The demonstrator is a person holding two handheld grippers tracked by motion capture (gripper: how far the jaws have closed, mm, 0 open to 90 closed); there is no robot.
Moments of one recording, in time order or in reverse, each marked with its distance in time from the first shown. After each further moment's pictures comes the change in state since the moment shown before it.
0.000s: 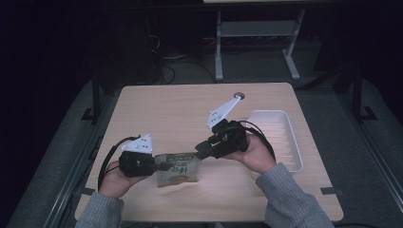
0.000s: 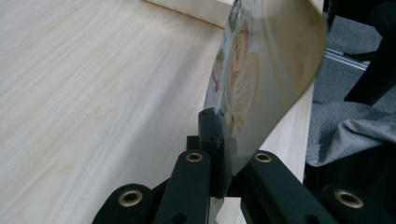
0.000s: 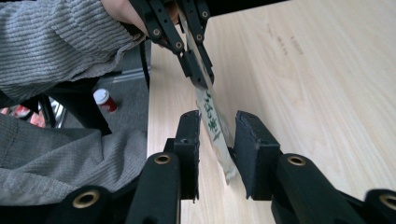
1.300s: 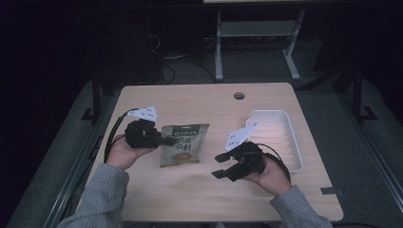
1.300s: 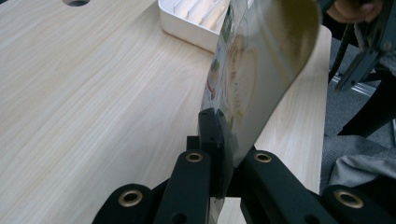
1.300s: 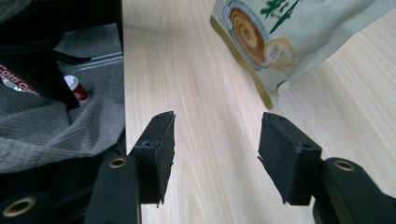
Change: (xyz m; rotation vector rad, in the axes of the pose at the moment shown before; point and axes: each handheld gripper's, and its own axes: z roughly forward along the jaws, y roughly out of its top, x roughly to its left) left arm 0.044 0.053 0.001 -0.016 -0.027 -0.058; right arm 0.016 -0.069 0.006 0.031 -0.125 0.020
